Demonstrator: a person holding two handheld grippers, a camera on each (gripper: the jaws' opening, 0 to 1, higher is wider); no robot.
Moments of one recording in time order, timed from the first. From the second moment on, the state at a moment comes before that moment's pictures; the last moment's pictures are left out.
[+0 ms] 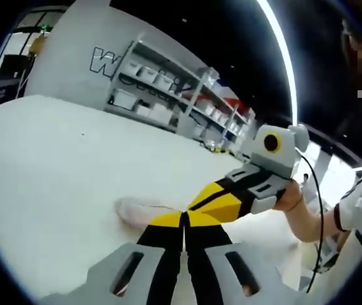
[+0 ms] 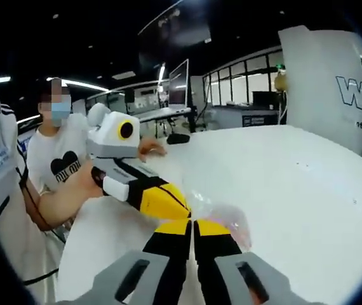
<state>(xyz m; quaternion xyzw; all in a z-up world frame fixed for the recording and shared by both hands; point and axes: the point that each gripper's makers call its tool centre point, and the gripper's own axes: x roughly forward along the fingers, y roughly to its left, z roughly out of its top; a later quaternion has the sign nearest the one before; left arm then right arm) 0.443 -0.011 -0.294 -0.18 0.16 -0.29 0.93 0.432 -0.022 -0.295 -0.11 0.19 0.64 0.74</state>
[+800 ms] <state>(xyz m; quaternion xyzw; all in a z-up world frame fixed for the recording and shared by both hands) 0.442 -0.018 -0.295 -0.25 0.17 -0.30 0.91 0.430 -0.027 -0.289 -0.08 0.18 0.64 0.74</state>
